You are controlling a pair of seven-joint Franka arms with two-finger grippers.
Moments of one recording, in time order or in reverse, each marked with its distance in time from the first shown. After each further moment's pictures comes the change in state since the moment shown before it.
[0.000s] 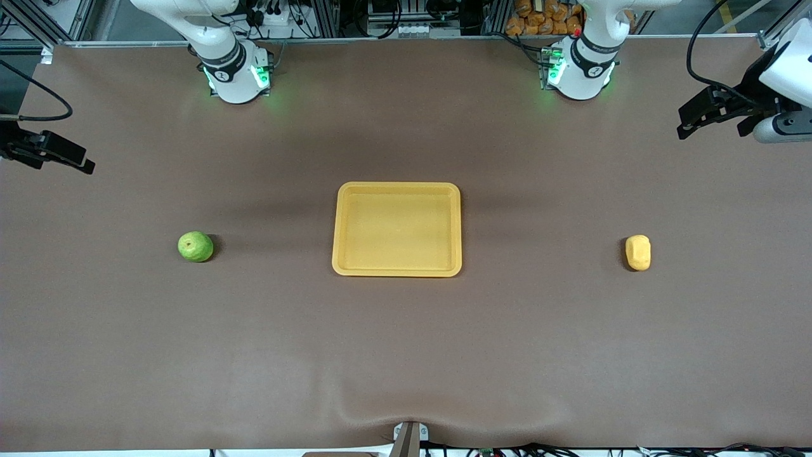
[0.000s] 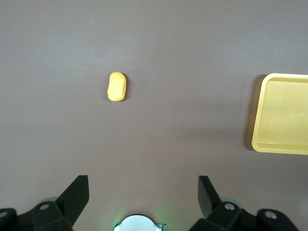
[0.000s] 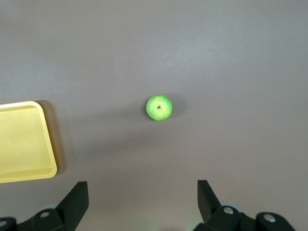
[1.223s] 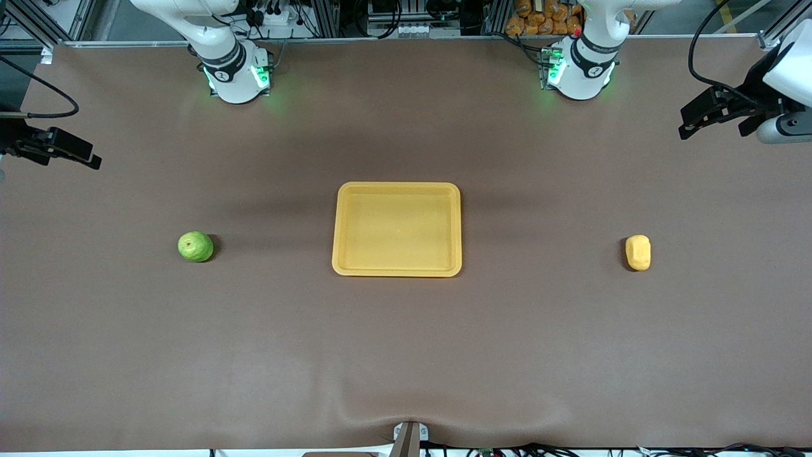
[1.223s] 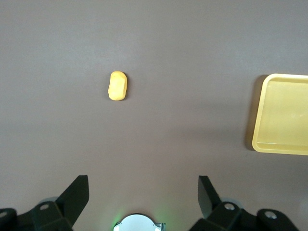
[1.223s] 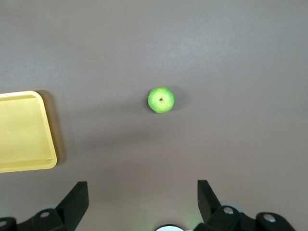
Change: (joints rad) left arm 0.003 0.000 0.004 -0.002 0.000 -0.003 0.000; right arm 0.002 0.000 0.008 0.000 0.001 -0.031 -0.010
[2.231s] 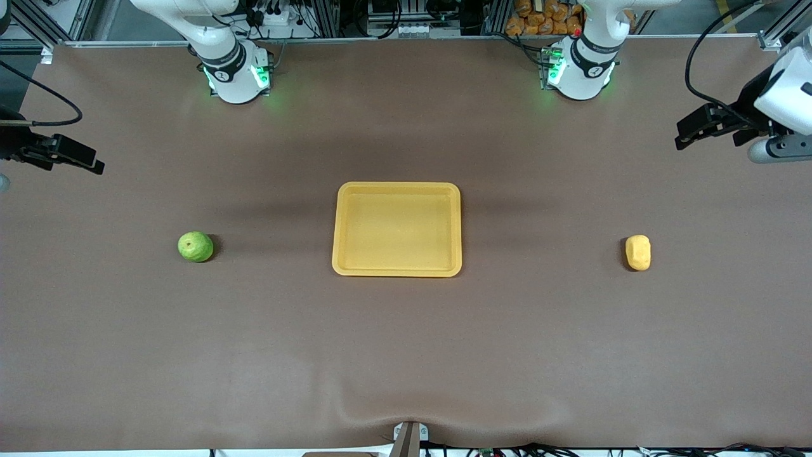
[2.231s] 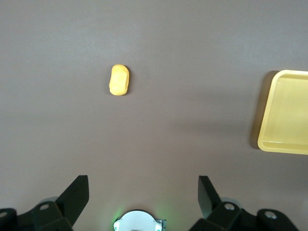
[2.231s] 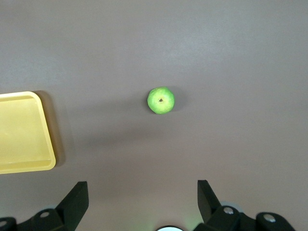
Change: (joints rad) left arm 0.020 0.045 0.002 -0.007 0.000 0.002 0.000; right arm 0.000 0.020 -0.001 0.000 0.000 0.009 0.000
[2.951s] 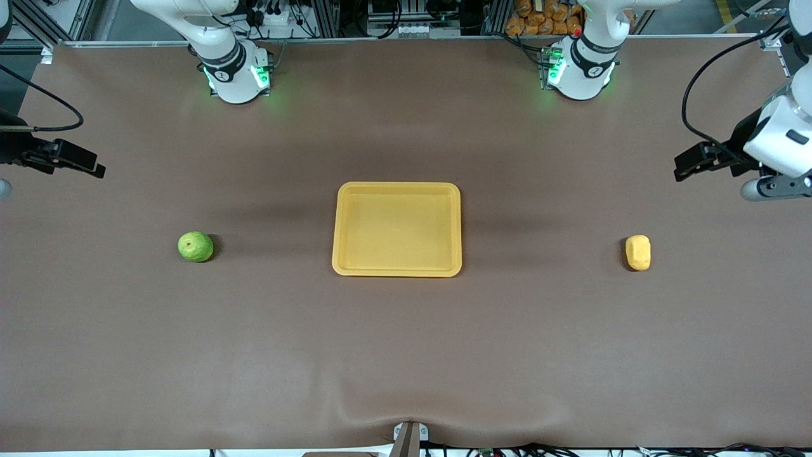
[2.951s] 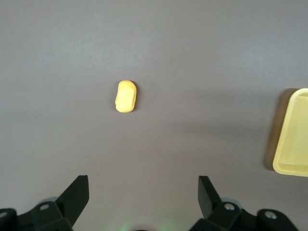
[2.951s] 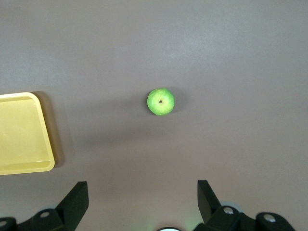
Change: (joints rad) left arm 0.019 0.068 0.001 -0.052 0.037 0.138 0.000; right arm -0.001 0.013 -0.003 0.000 0.002 0.009 -0.006
